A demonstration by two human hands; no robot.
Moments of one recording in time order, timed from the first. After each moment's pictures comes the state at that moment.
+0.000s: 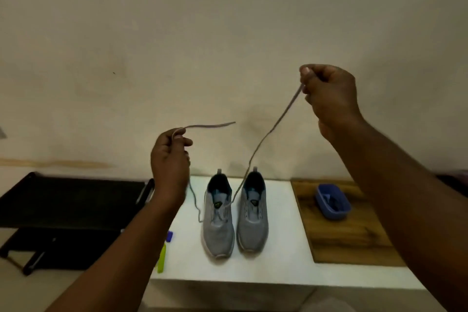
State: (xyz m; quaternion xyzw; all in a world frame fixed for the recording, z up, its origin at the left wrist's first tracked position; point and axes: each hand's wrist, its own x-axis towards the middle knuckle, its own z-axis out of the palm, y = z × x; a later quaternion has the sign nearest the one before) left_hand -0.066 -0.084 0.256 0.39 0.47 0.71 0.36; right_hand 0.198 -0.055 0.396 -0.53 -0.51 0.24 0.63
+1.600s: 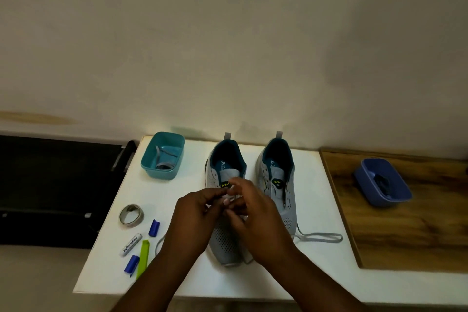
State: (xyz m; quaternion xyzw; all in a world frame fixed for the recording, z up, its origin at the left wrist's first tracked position) left_hand -0.066 -0.042 0.014 0.61 0.60 0.37 0.36; right_hand 0.097 -0.048 0.016 -0.55 -0.71 0.31 0.32
